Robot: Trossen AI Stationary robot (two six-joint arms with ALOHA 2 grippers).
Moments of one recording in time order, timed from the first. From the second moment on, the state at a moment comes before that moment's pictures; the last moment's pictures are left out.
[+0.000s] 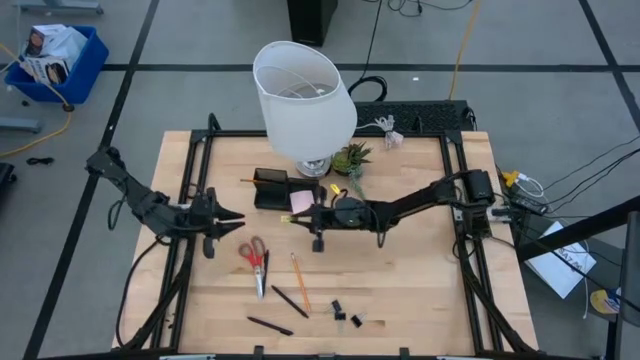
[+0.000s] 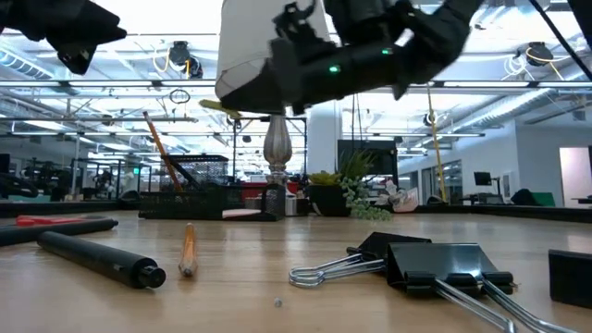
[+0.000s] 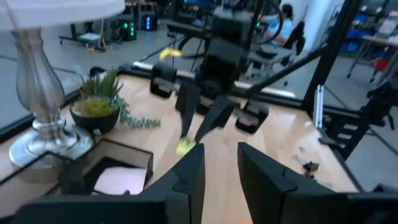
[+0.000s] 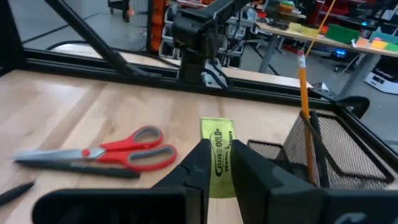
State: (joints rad) left arm -0.67 0.40 0.35 -0.15 -0.74 -0.31; right arm 0.05 1.95 1.03 0.70 0.13 -0.14
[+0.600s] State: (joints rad) left arm -0.67 0.28 0.35 -0.15 -0.75 -0.26; right arm -0.04 2.18 1.28 0.62 0.15 -0.22
